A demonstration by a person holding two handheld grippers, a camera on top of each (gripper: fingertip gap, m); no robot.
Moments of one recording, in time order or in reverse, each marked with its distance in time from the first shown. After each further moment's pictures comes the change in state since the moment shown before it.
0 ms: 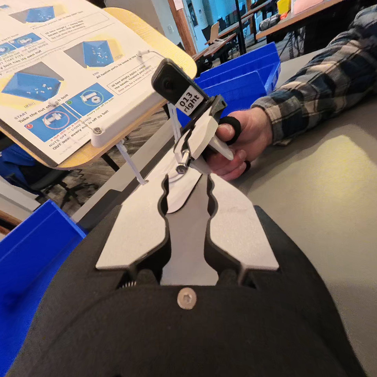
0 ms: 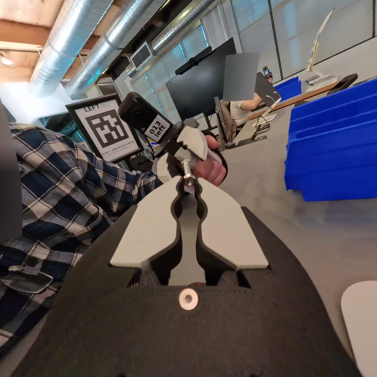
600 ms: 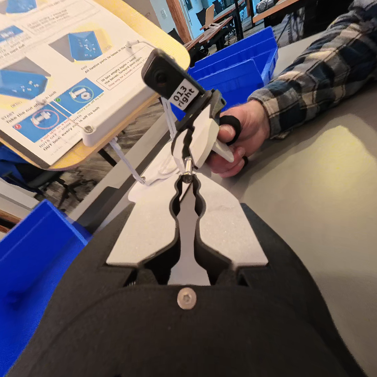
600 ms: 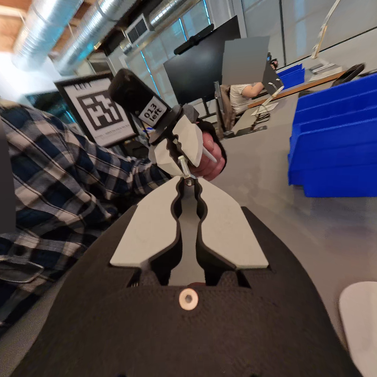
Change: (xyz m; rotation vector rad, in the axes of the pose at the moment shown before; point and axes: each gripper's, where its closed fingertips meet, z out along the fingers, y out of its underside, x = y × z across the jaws) left arm 0.006 0.002 0.002 -0.045 0.023 0.019; right arm -0.003 0.013 0.006 -0.075 -0.004 -0.026
